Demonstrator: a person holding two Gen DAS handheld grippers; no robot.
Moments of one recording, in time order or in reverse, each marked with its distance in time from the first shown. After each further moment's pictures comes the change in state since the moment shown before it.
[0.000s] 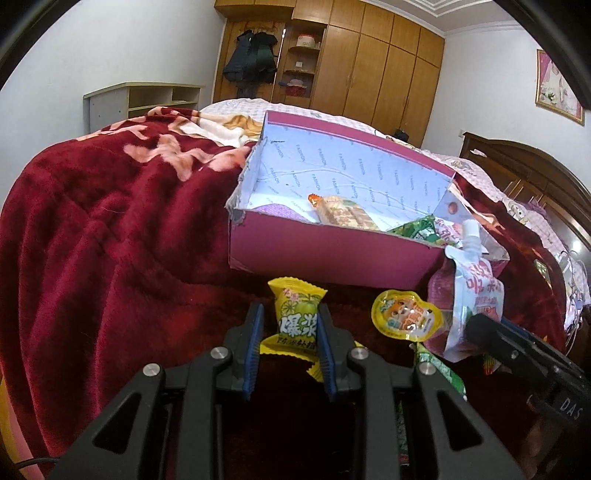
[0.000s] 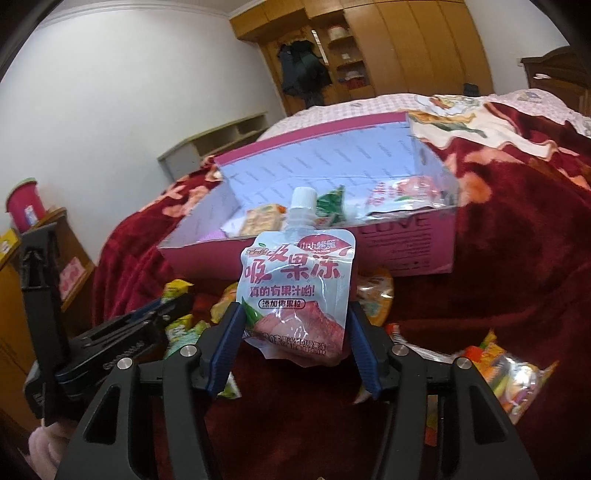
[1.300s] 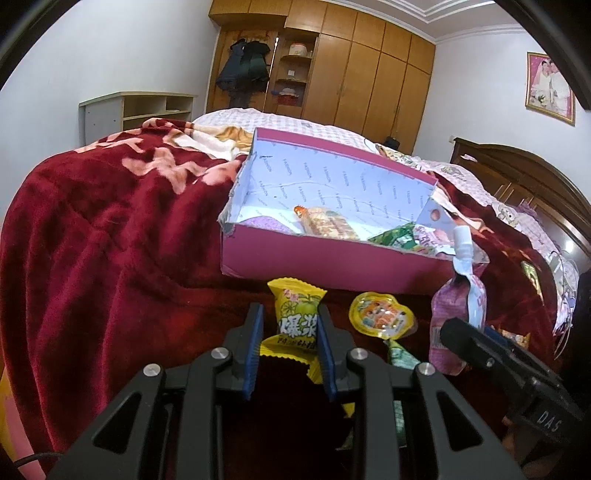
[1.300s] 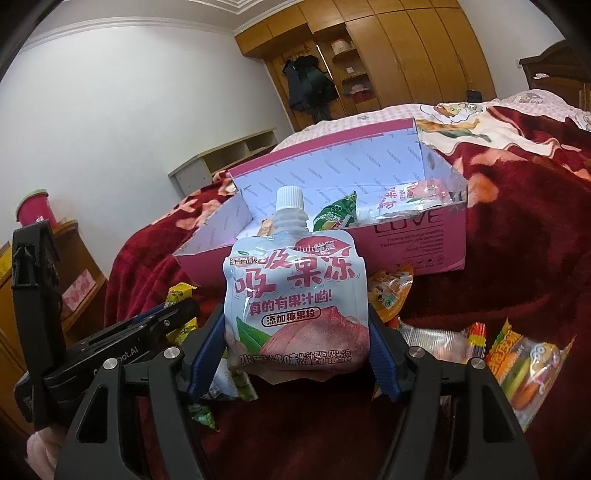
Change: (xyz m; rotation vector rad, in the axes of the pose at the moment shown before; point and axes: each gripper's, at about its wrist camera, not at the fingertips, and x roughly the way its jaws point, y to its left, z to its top) left arm -0.020 -0.005 0.002 0.011 -0.034 -0.030; right arm -0.009 0.001 -0.008 0.032 -0.072 0.041
